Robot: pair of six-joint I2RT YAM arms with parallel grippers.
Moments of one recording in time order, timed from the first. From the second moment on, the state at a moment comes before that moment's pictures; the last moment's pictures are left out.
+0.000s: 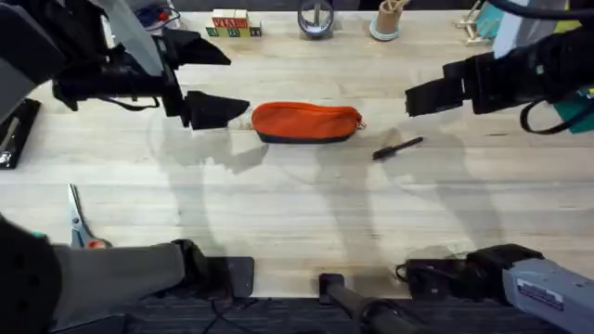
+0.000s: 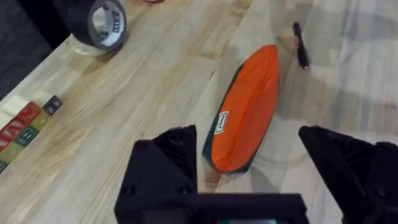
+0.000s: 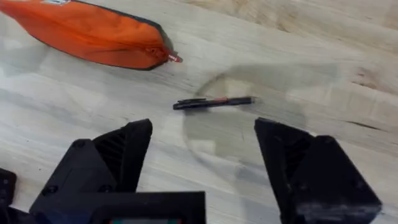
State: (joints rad) left arm 0.33 1.48 1.10 -0.99 1.12 1.32; right arm 0.19 1.17 1.20 -1.11 -0.11 -0.02
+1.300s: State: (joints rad) left arm 0.33 1.97 1.10 -0.96 1.32 1.71; right arm 0.19 1.17 1.20 -1.11 -0.11 -0.02
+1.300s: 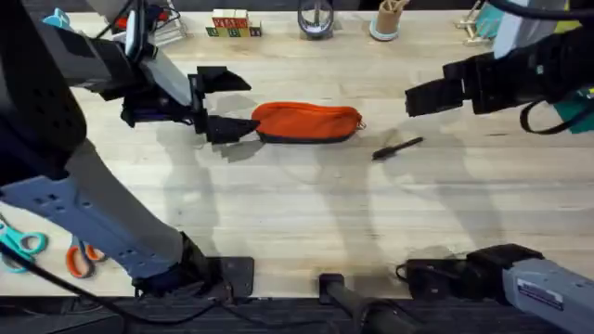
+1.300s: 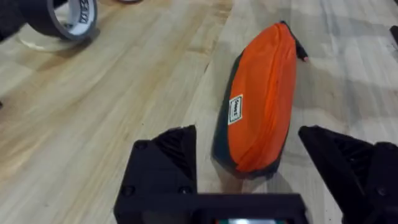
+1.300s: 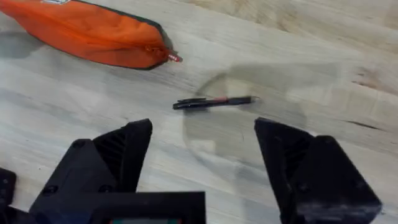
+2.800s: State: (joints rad) left arm 0.26 2.00 1.10 -0.97 1.35 1.72; right arm 0.19 1.17 1.20 -1.11 -0.11 -0.02
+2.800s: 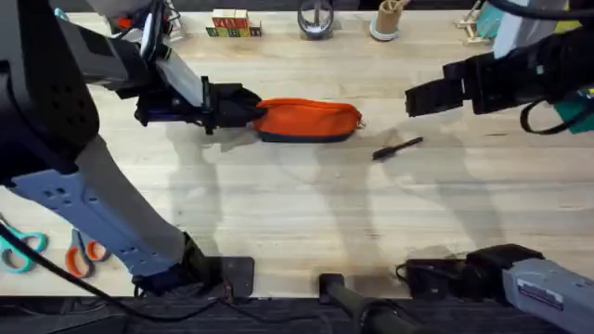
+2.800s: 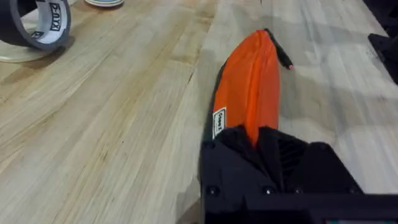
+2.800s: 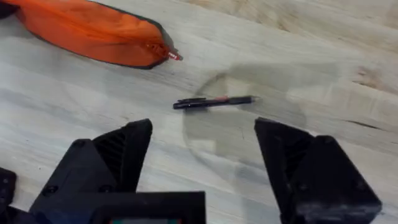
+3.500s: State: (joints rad) left arm 0.26 2.00 1.10 -0.97 1.35 1.72; right arm 0.19 1.17 1.20 -1.11 -0.11 -0.07
